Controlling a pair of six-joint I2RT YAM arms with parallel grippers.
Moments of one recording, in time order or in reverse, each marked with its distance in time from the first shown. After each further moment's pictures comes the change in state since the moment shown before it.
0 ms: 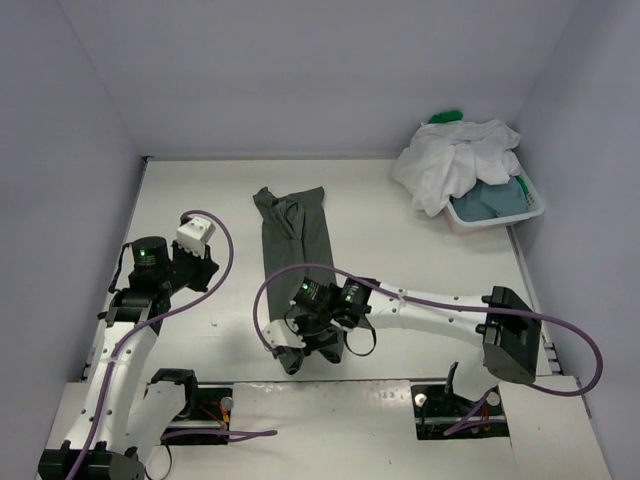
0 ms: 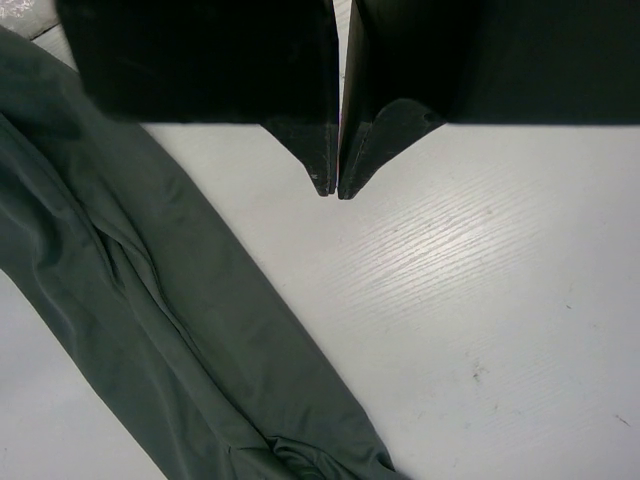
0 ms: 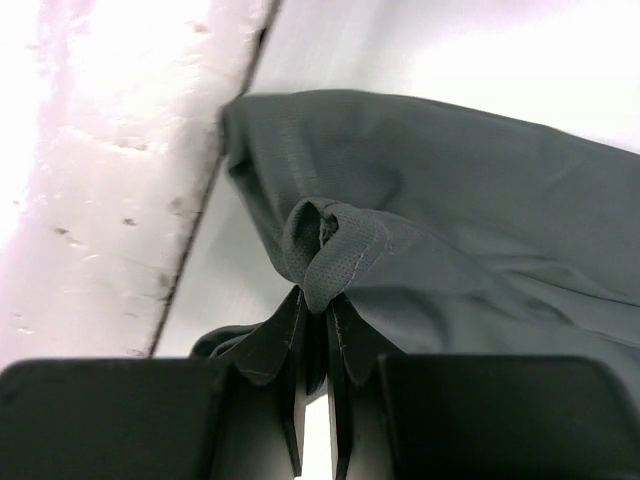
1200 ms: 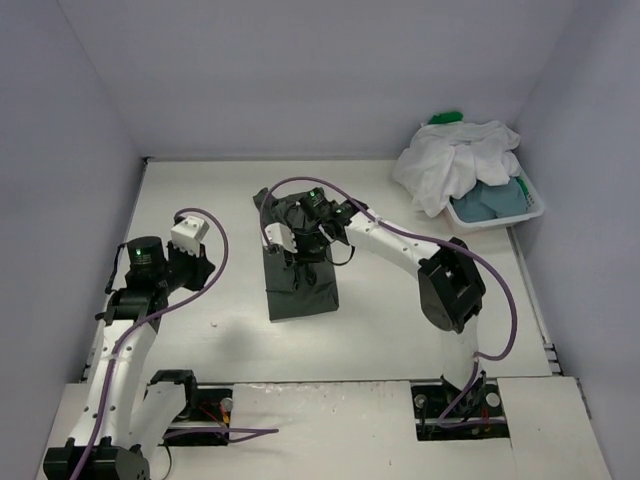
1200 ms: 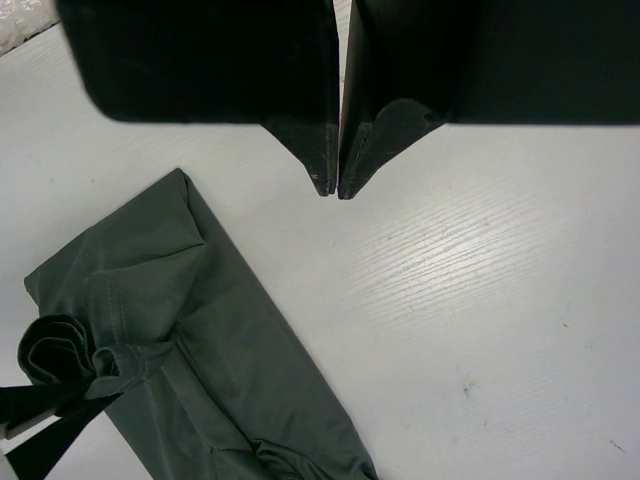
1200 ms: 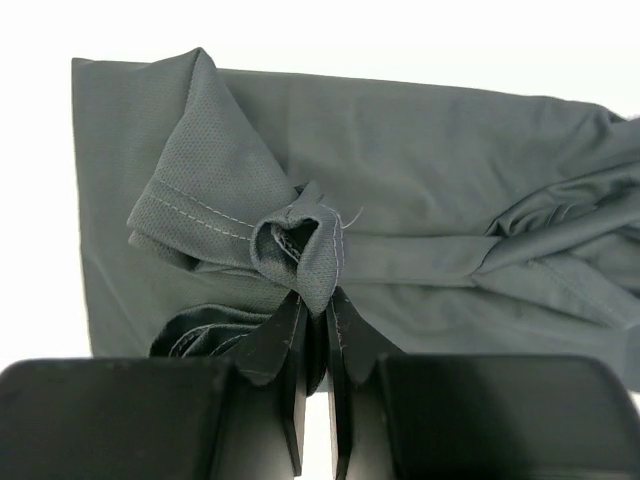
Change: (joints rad) left arm 0.057 0.018 0.000 0.000 0.023 -0.021; right arm -0.436 0.420 0.500 -0.013 -0.143 -0.197
